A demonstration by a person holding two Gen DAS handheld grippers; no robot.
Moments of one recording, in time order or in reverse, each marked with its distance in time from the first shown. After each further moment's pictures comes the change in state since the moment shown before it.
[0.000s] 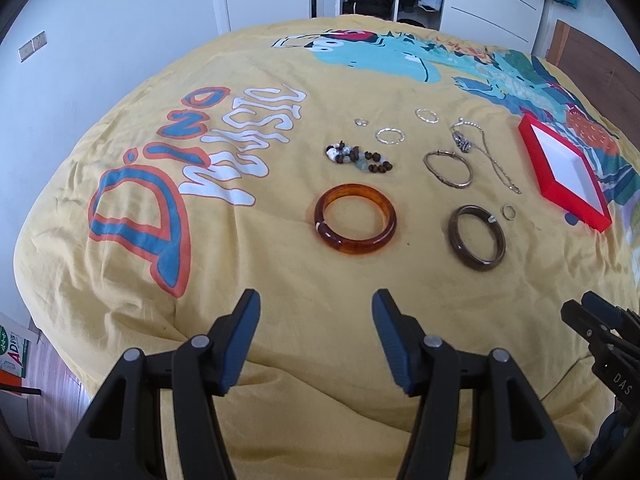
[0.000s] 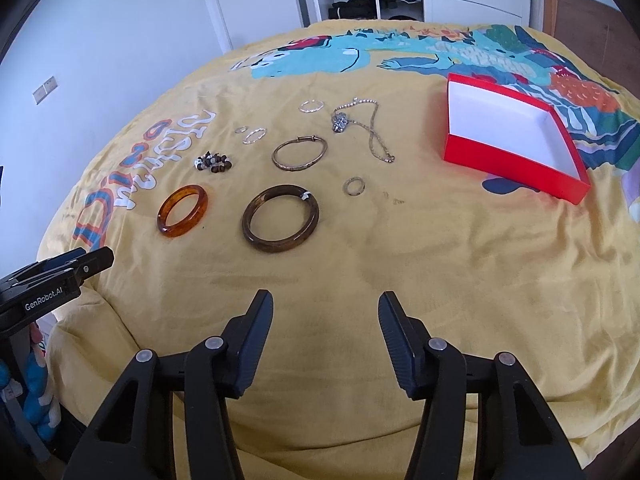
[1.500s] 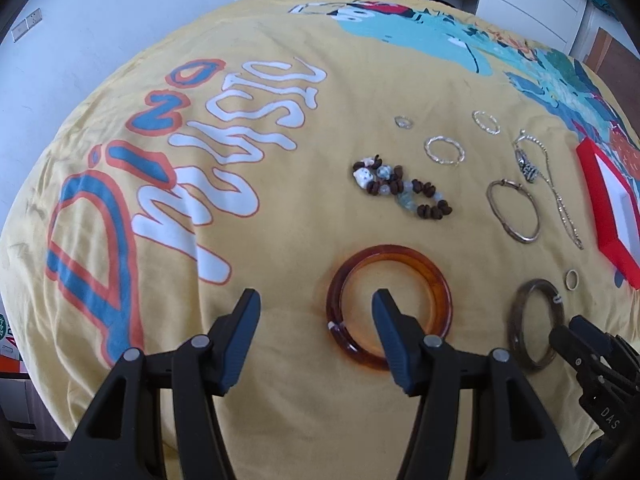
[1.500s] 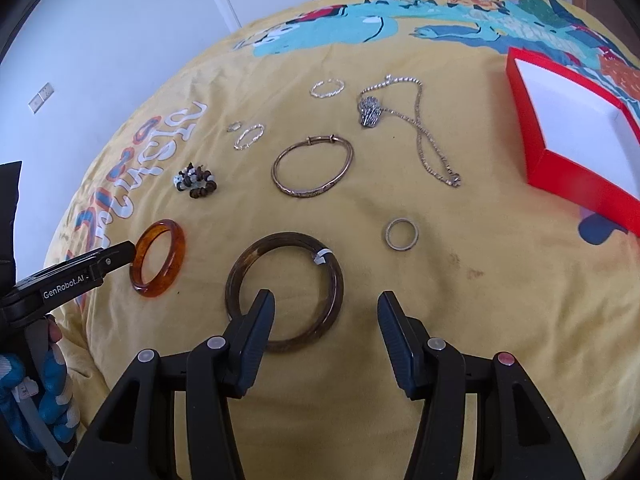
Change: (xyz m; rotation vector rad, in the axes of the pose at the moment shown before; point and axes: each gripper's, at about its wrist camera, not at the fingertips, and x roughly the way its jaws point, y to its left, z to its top) left arm 0.102 0.005 0.068 -0.069 0.118 0.036; right arm 0.103 0.002 0.065 0.018 0.117 0.101
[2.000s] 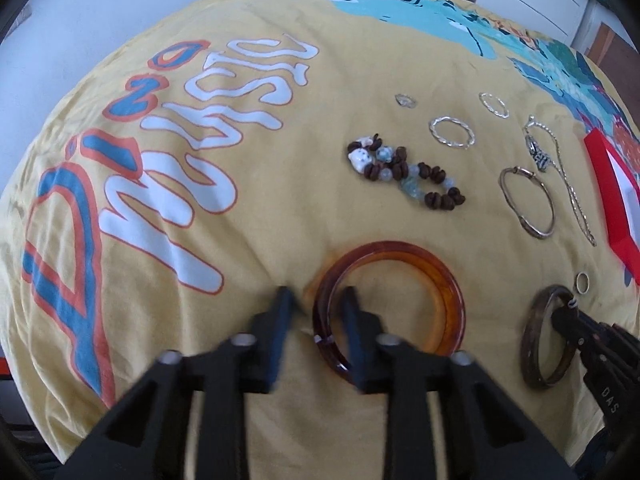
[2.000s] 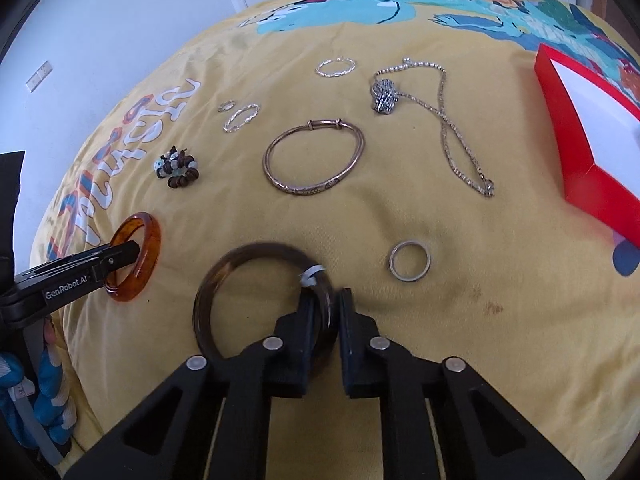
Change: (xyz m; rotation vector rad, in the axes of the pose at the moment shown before) left arm 0.022 -0.007 0.000 0.020 0.027 -0.009; right arm 0.026 0.005 0.011 -0.066 0.021 -0.010
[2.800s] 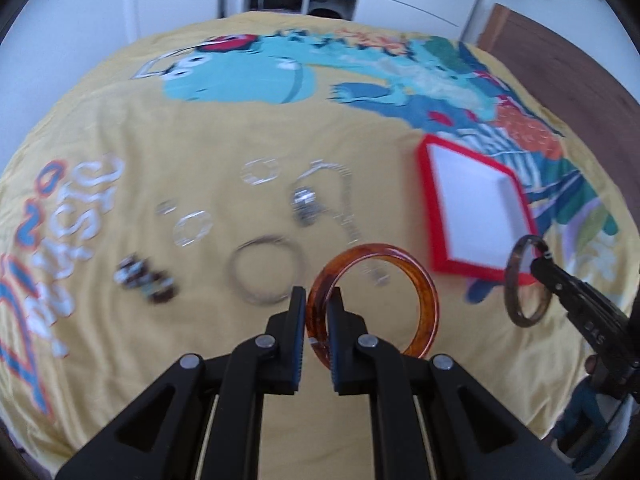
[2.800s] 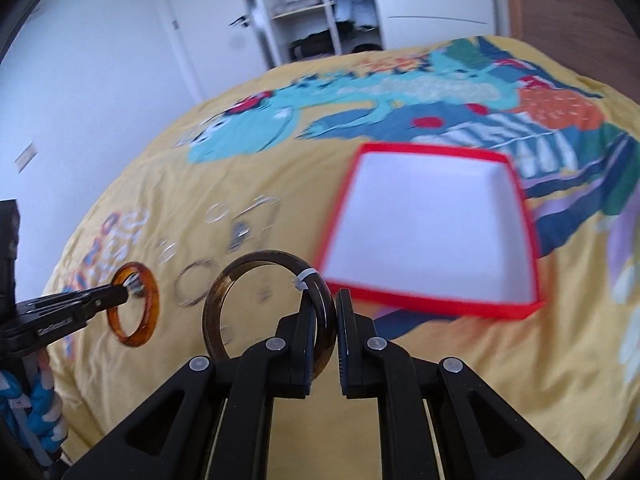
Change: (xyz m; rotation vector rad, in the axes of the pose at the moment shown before) left arm -0.092 -0.188 0.045 0.203 -0.096 -0.300; right arm -0.148 -0.177 0.015 0.184 -0.283 -0.138
